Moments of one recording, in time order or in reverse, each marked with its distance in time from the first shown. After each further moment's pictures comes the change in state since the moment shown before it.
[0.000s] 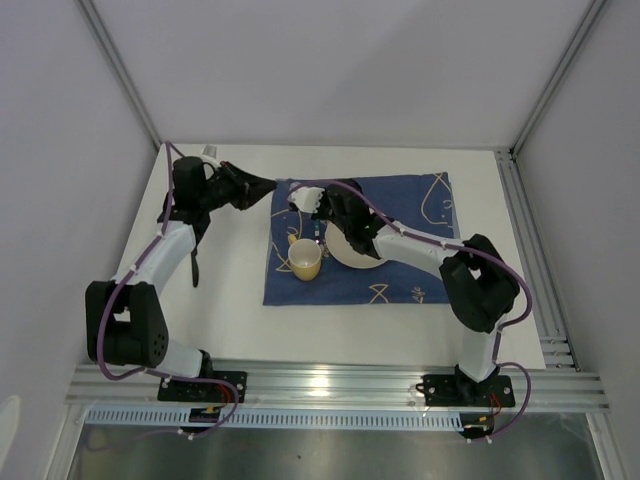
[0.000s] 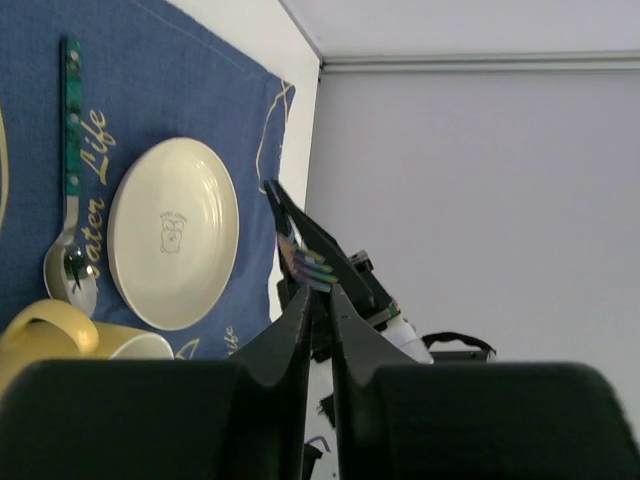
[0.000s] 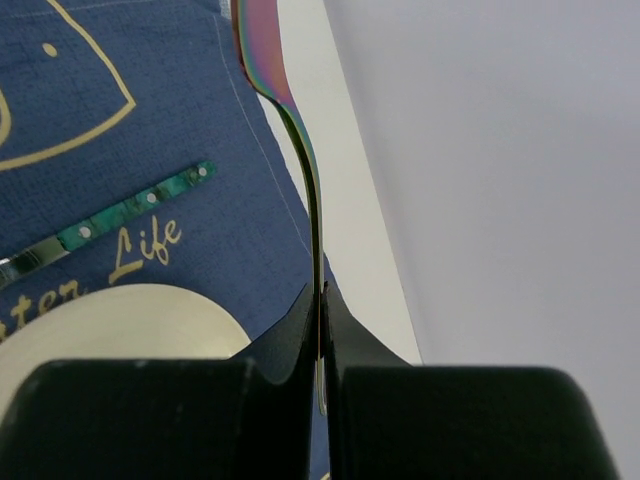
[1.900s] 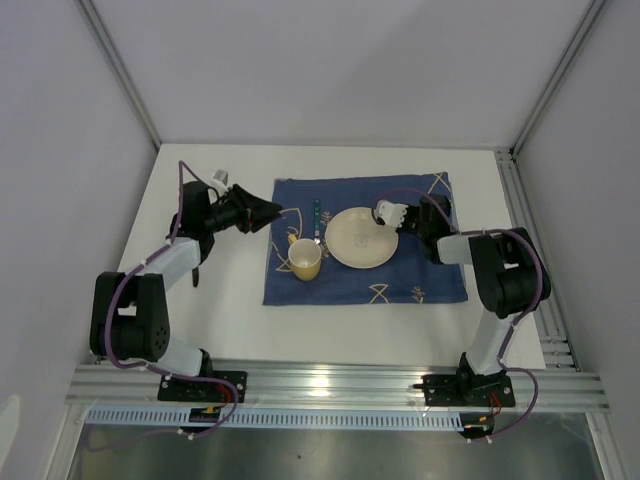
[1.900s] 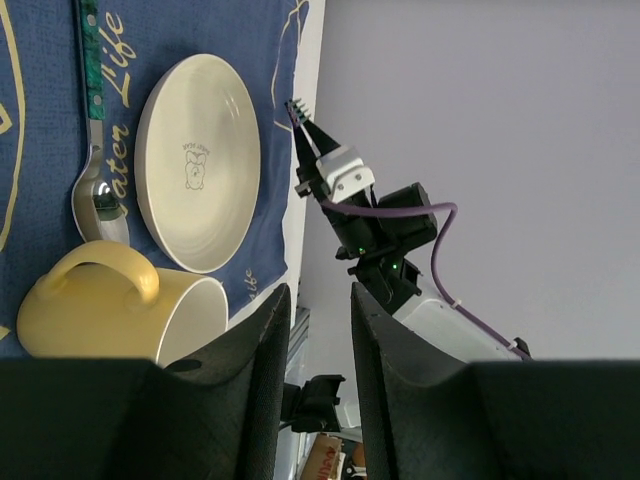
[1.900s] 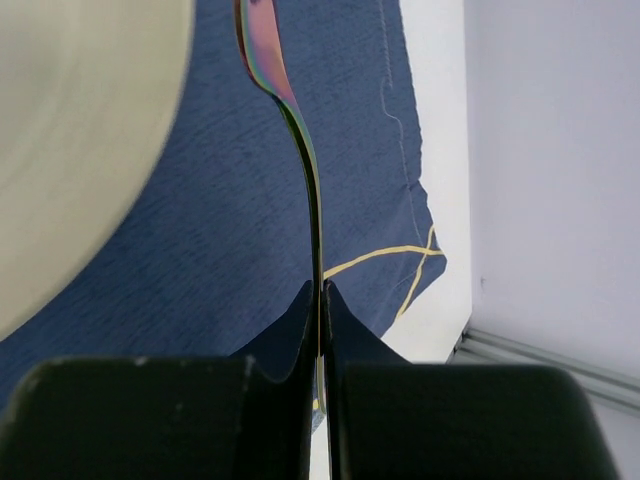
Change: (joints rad) left arm 0.024 0.038 -0.219 0.219 0.189 -0.007; right arm -0.528 -0.043 -0.464 0.271 -0.315 -0.291
